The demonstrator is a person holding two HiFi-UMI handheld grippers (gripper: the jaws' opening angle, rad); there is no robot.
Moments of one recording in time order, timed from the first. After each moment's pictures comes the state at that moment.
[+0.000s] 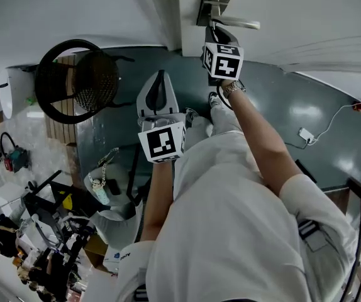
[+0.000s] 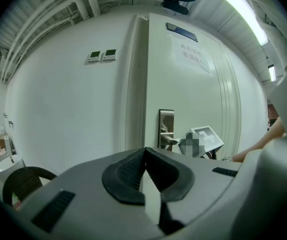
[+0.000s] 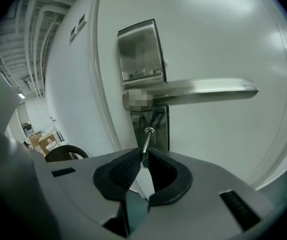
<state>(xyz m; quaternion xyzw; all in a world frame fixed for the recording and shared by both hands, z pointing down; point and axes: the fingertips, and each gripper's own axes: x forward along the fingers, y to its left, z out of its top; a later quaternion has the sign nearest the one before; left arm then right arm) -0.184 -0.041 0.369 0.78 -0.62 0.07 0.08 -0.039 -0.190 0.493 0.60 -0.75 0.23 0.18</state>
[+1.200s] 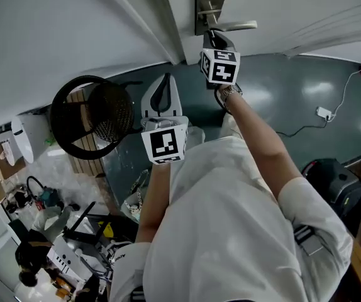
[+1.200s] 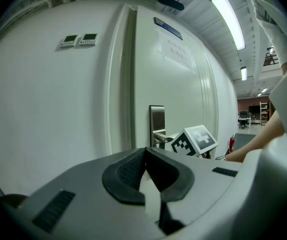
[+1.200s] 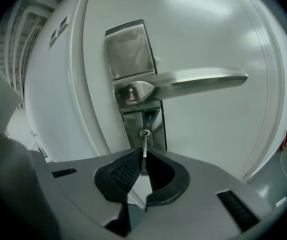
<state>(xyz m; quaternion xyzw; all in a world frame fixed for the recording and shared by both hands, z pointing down) -0.190 -0.096 0.371 0.87 -0.49 0.11 0.05 -0.038 -0.208 0.502 0.68 -0.68 0.24 0.12</state>
